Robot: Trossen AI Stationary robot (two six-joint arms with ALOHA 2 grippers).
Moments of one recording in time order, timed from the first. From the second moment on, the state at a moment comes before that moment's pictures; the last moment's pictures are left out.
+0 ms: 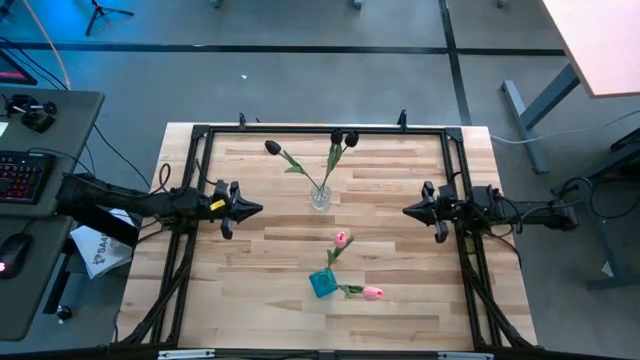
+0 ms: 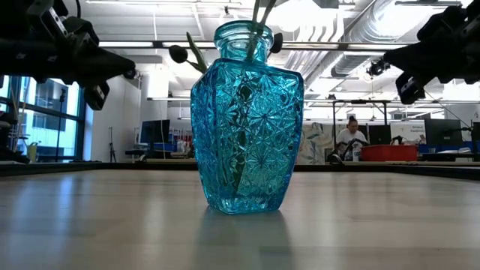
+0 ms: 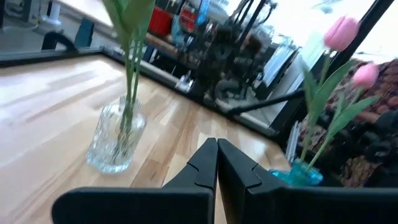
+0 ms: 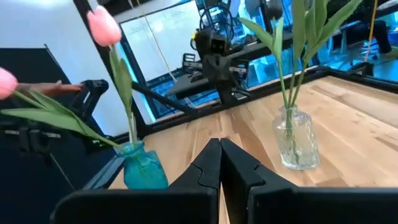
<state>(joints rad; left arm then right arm) -0.11 0.47 0.01 0.44 -0.18 -0.46 0.02 0.00 0.01 0.03 -0.03 0.34</state>
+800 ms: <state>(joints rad) -0.11 0.00 0.01 0.45 -0.19 -0.46 0.07 0.01 0.01 0.02 -0.03 0.34</state>
